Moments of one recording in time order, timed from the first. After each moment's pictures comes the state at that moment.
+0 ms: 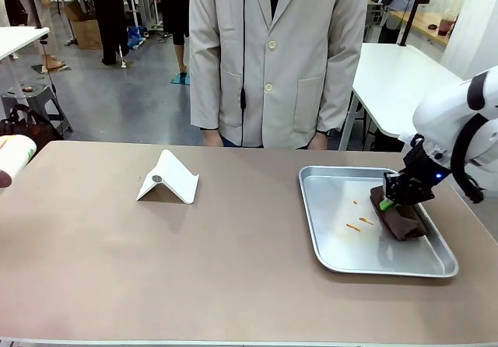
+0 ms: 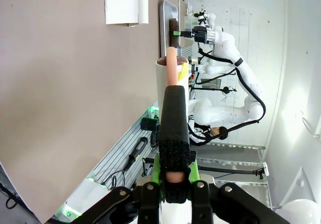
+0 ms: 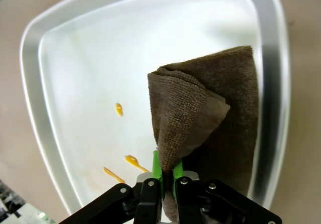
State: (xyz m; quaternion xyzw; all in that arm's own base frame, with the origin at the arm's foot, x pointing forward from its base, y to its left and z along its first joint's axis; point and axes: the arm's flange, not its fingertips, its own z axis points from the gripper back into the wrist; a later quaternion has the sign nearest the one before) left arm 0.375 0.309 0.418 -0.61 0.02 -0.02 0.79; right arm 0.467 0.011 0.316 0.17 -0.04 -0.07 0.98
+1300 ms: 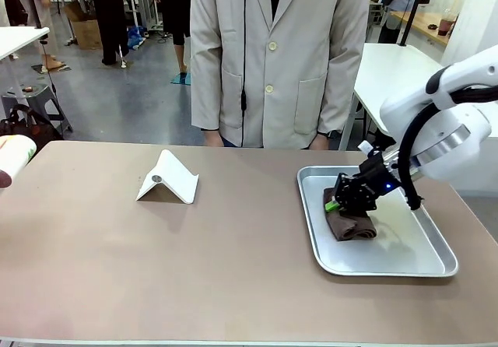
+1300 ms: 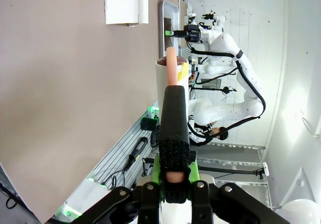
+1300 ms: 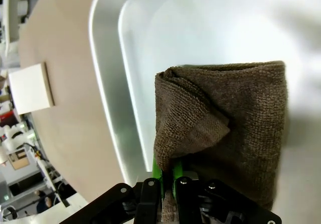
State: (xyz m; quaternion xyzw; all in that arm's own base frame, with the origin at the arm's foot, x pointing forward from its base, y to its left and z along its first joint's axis) left arm 0.376 0.308 0.418 -0.61 0.02 -0.02 0.79; right arm 0.469 0.101 0.279 0.33 -0.02 -0.07 0.94
